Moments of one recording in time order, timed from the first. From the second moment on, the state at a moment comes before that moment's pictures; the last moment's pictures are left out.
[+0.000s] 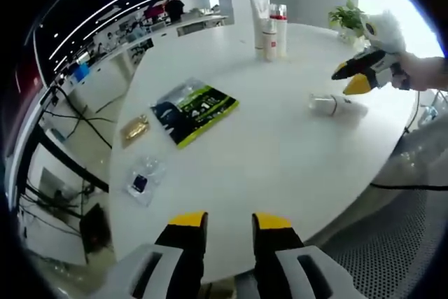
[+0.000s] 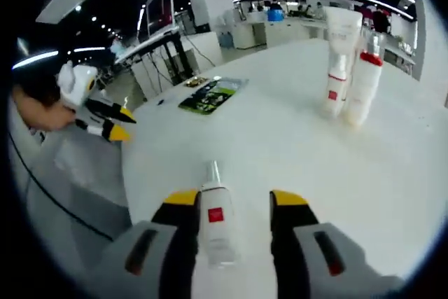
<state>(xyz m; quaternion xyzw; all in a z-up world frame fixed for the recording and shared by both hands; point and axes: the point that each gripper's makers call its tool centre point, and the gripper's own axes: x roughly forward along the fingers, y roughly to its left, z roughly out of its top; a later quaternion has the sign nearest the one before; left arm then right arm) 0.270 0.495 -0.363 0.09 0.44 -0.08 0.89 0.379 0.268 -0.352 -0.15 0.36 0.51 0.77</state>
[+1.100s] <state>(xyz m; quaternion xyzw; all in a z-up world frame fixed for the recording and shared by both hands) 0.332 0.448 -0.249 -0.15 0.27 -0.08 0.95 0.362 0.267 -0.373 -0.16 0.39 0.49 0.77</state>
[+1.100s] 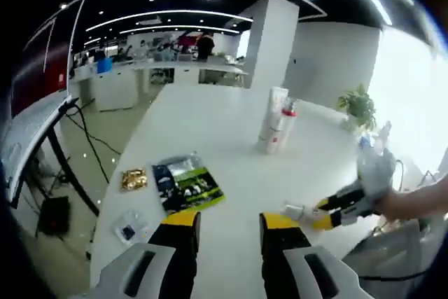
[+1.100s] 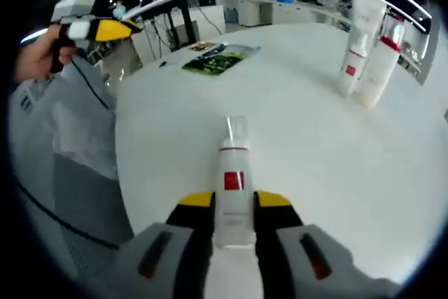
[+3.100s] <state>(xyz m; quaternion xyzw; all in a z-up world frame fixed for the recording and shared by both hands) 0.297 0.314 -0.252 -0.33 0.25 -0.29 0.87 0.295 0.329 -0.218 0.18 0.34 0.61 0.69</state>
